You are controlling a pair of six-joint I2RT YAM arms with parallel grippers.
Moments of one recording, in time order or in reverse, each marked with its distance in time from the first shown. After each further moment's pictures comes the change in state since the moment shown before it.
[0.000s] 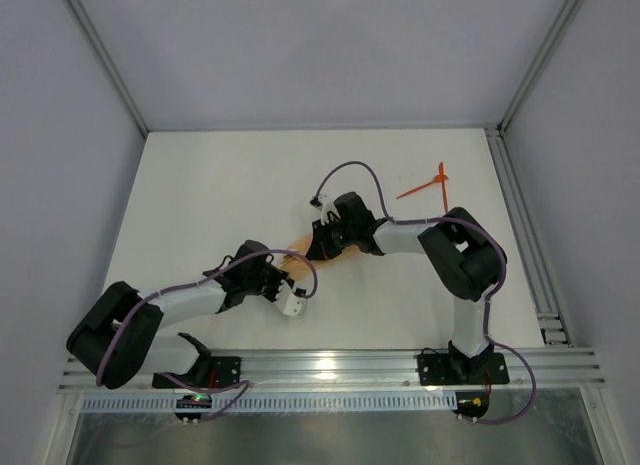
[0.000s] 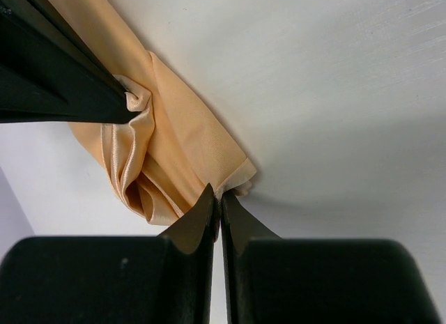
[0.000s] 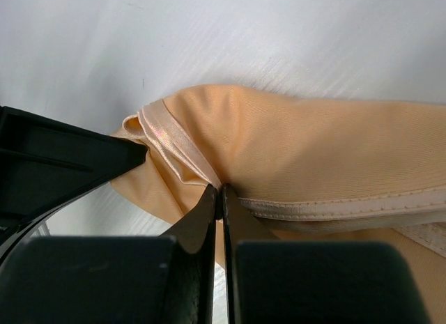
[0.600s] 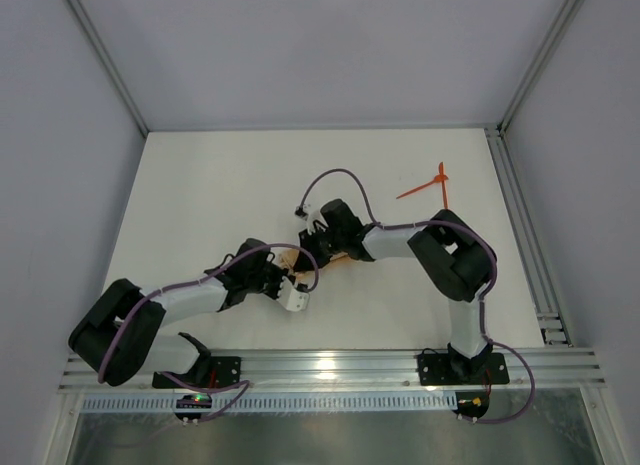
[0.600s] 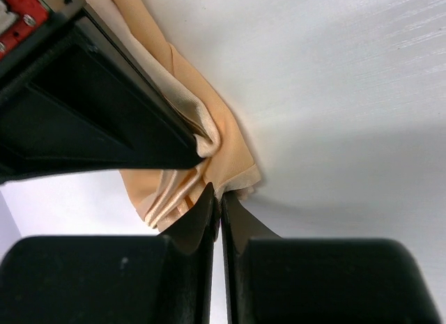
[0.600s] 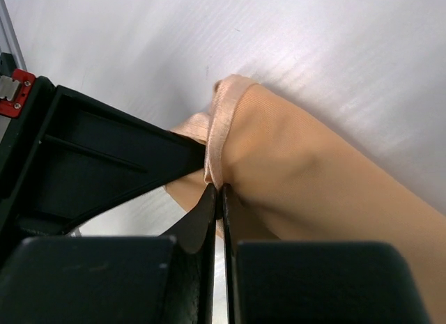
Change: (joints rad) left arm -0.004 0.021 0.017 0.016 -0.004 -0.080; right arm 0.091 0.048 0.039 0.015 -0.064 0.008
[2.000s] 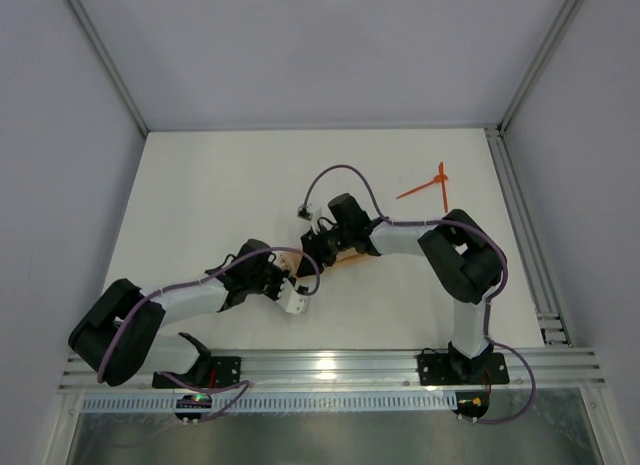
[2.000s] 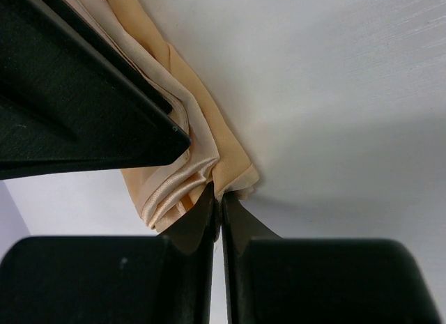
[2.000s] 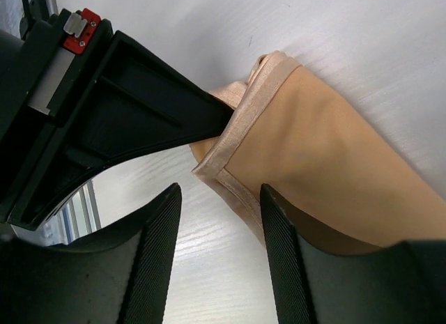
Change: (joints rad) left arm -0.009 -0.004 0.000 -0.012 -0.014 0.045; right arm -0.049 -0.061 -0.011 -0.100 -0.168 -0.165
